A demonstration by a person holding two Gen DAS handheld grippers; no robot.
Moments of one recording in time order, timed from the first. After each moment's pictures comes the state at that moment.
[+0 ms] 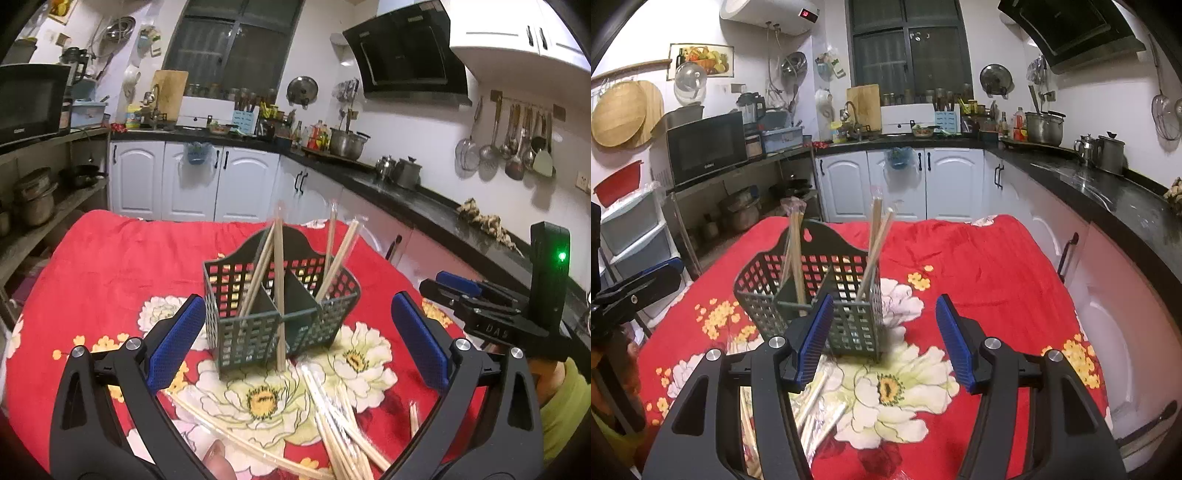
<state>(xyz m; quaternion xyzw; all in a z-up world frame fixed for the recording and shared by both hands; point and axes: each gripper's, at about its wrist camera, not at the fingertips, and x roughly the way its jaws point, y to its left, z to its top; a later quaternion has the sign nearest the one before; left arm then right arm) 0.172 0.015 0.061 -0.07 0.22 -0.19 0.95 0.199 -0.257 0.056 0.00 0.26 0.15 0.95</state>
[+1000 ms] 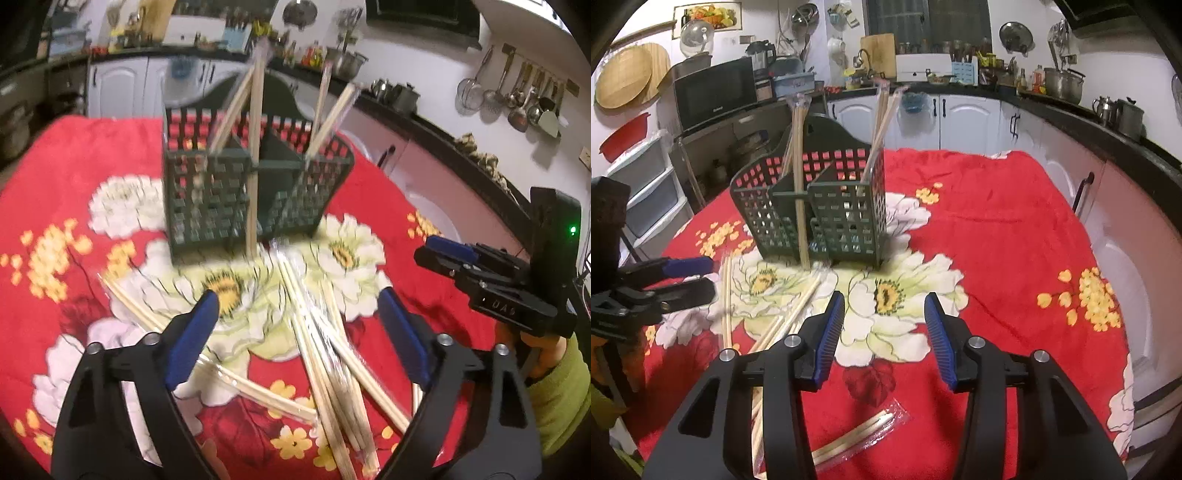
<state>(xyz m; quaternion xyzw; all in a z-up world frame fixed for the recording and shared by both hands) 0.171 -0.014 -0.029 -0.08 0.38 -0.23 0.89 0.183 -0.266 -0.012 -0.03 0.36 0.18 0.91</state>
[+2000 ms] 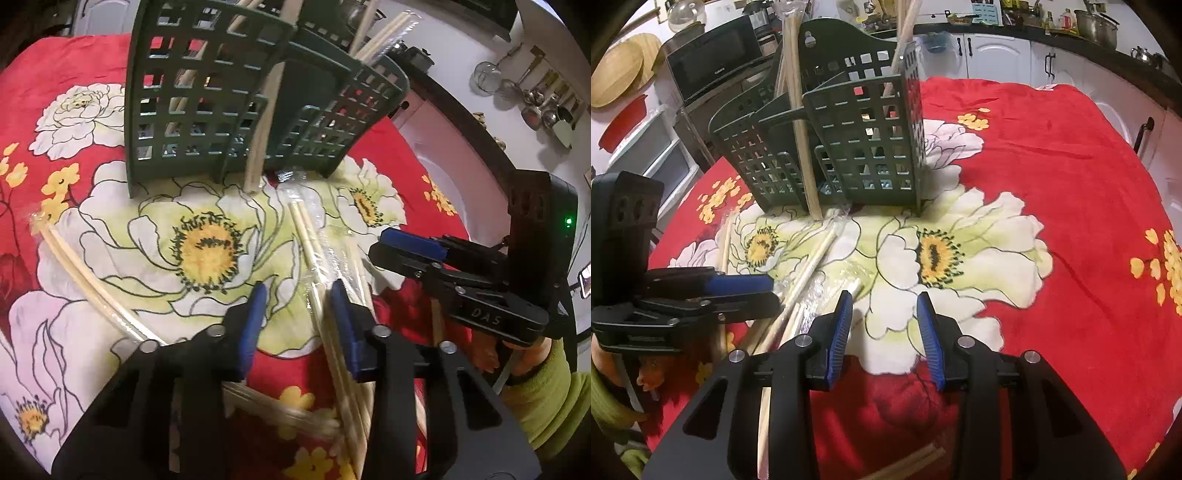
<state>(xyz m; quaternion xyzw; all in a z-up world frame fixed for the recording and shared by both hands) 0.216 -0.018 -0.090 -0.12 0.48 -0.27 0.83 0.231 -0.232 -0.066 -0.01 0.46 0.23 0.86</state>
